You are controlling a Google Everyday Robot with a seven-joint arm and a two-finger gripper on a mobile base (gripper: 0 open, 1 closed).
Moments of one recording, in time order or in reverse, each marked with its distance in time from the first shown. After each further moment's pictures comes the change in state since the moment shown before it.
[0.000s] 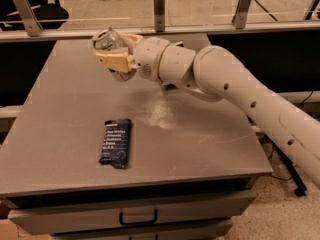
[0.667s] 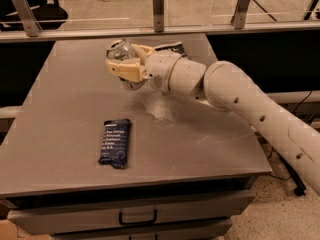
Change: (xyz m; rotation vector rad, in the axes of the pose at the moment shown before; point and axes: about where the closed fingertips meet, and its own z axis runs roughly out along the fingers) arm 0.025 -0.008 -0.025 0.031 -0.015 0.055
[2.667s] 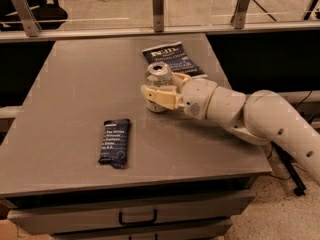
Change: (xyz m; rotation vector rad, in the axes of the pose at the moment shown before) arm 0.047 -0.002 -0.099 0.039 0.069 0.087
